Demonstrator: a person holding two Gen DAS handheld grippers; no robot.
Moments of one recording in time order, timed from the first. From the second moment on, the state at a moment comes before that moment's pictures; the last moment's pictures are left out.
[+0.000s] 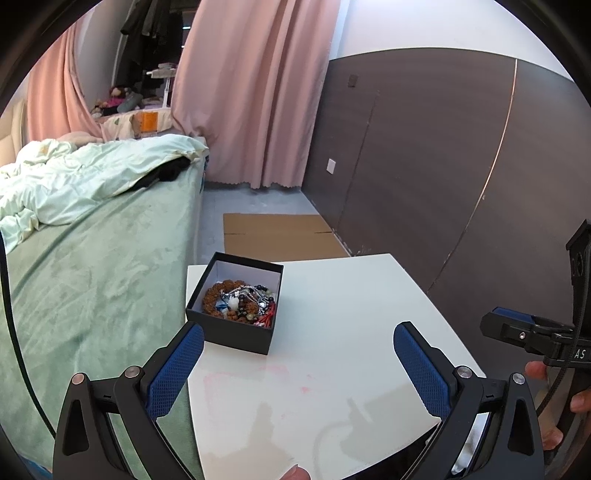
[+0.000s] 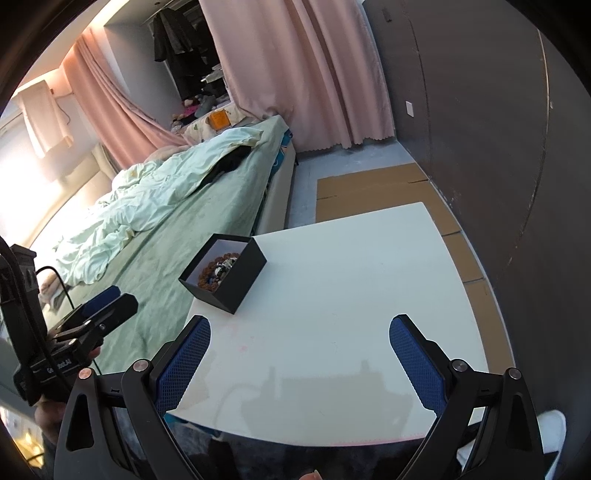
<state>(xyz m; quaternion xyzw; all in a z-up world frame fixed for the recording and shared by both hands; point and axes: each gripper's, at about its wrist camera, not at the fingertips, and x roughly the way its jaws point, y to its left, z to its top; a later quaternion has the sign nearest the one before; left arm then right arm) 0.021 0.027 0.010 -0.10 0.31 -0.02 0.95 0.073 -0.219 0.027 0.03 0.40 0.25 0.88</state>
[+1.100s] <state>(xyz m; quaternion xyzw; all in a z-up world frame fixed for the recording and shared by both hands) 0.025 0.023 0.011 -0.09 0.31 -0.03 0.95 0.079 -0.221 0.025 0.03 0.40 0.23 0.88</state>
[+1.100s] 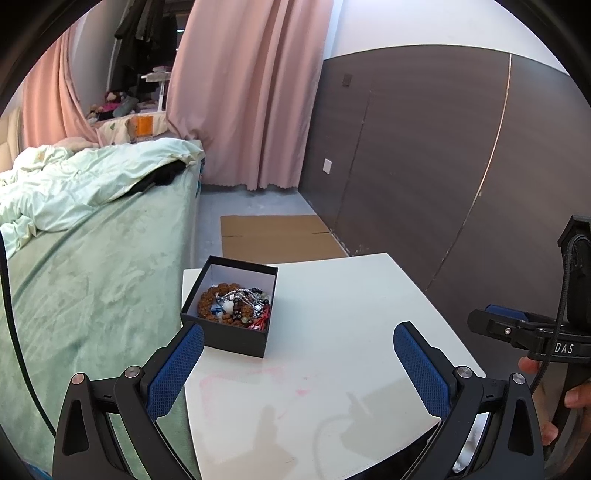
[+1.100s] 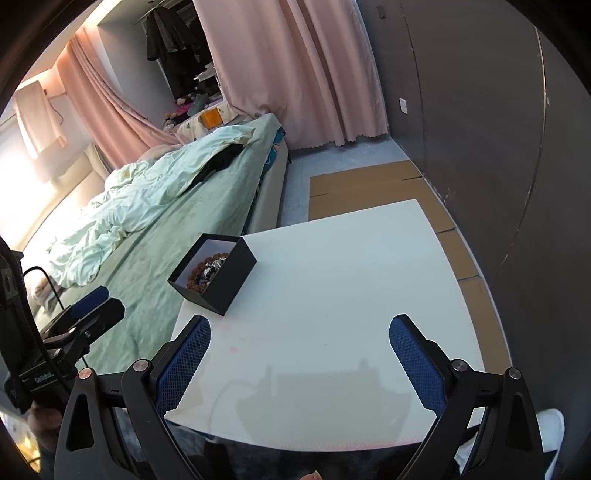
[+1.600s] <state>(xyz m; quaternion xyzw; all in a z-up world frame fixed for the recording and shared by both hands) 0.024 0.023 0.011 -0.09 0.31 -0.03 0.95 0.079 -0.220 0.026 0.03 0.40 0.23 0.88</state>
